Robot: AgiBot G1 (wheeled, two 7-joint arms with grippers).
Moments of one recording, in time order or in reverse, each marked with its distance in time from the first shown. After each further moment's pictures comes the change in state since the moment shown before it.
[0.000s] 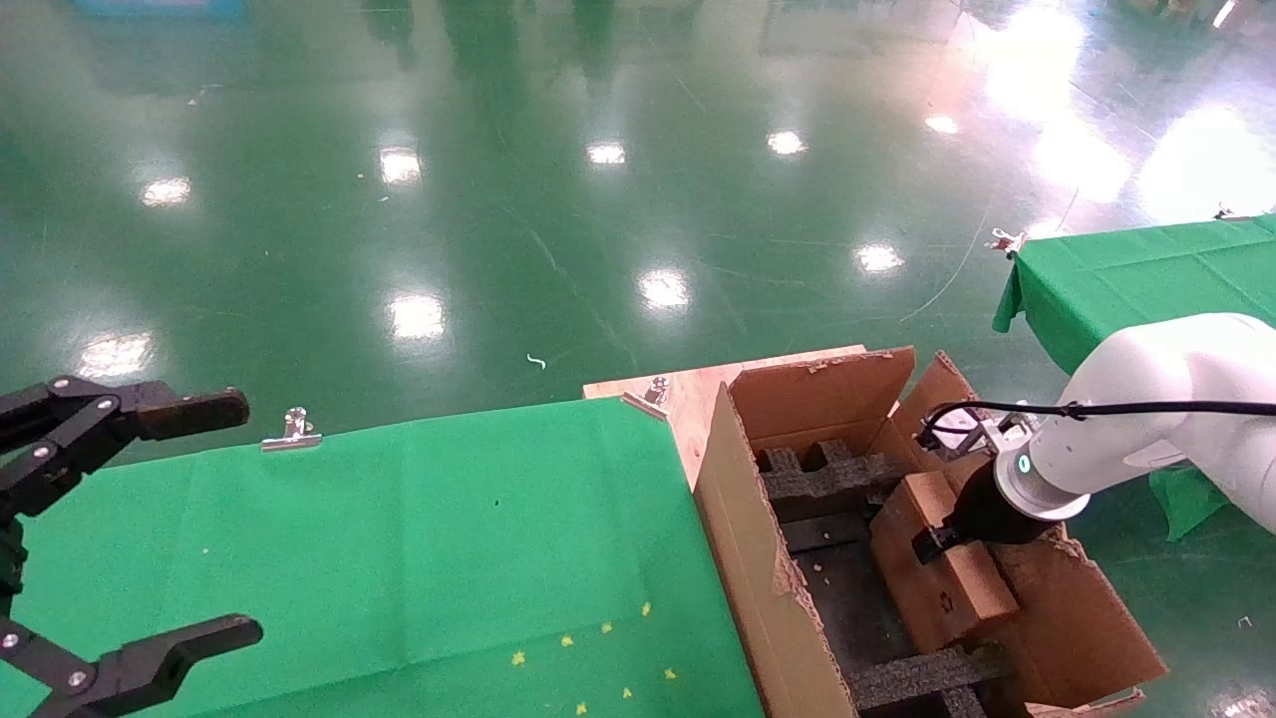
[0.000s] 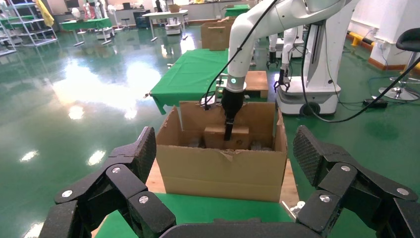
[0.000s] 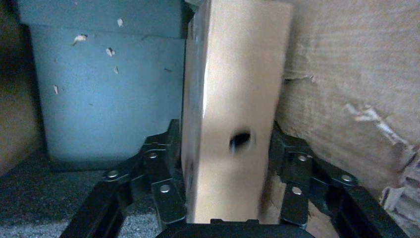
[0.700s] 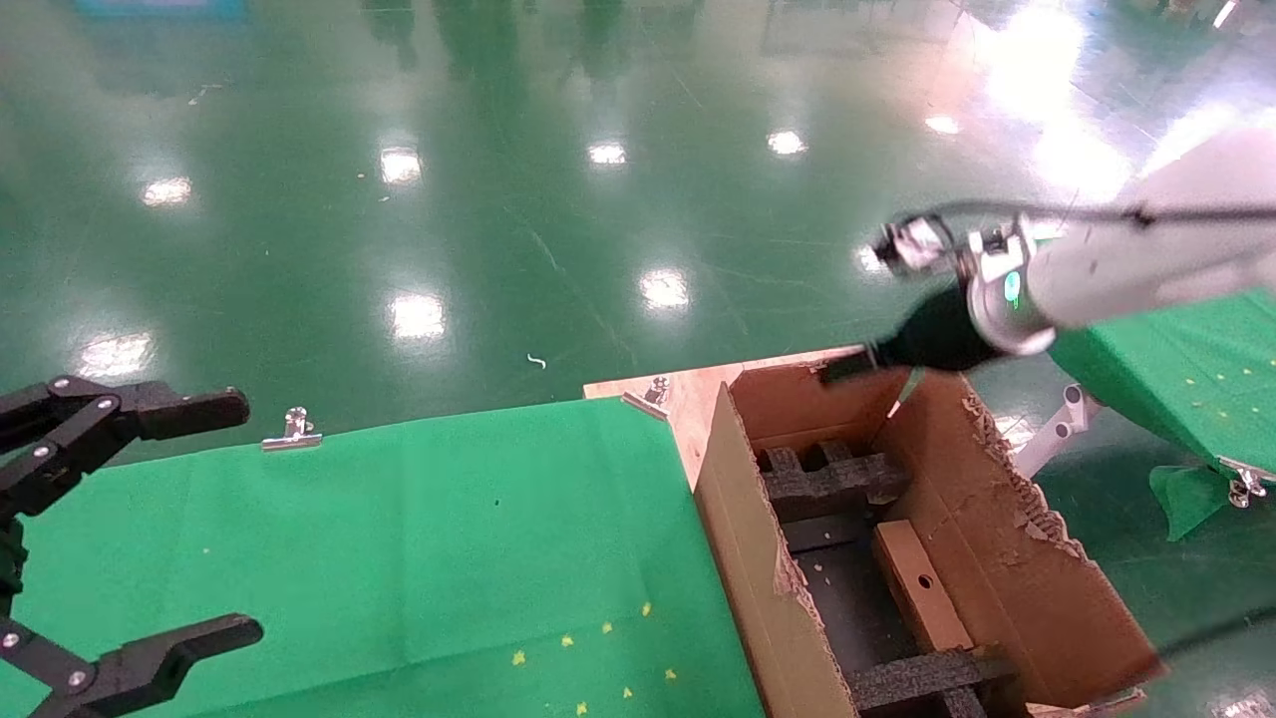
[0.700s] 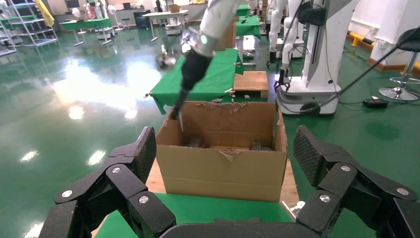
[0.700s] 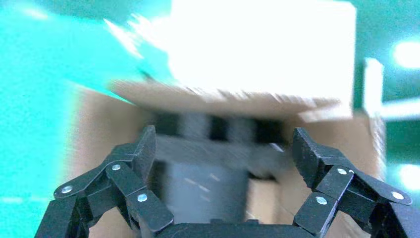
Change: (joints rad) left arm 0.000 0.000 0.001 0.000 -0.001 0.000 0.001; right arm 0.243 0.025 0.137 0.102 0.145 -0.040 -0.049
